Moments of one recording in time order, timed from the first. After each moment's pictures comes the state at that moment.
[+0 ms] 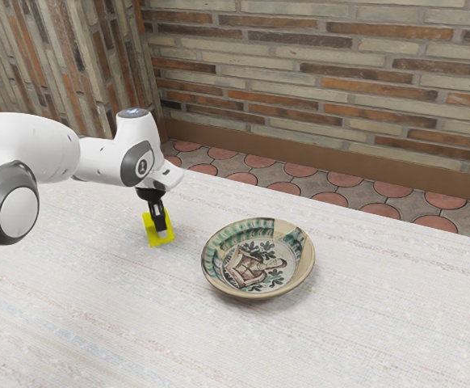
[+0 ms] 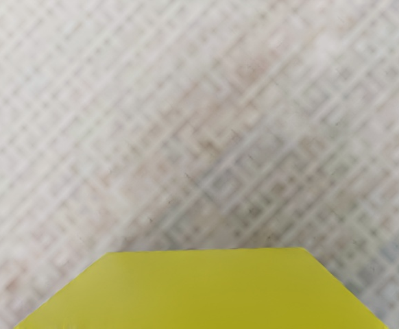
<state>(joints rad) 0.08 0.67 0.09 -1.56 -0.04 2.26 0.96</state>
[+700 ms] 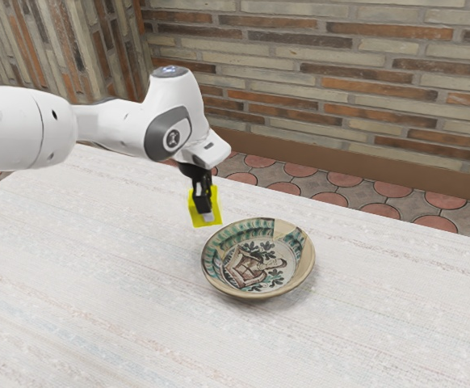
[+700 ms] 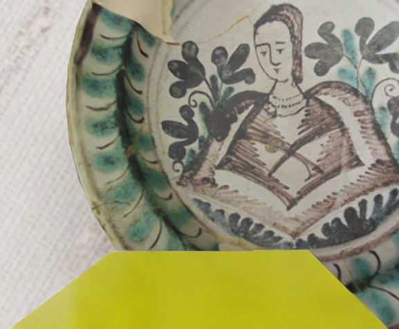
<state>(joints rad) -0.18 0.36 0.09 -1.71 -0.06 2.18 0.98</state>
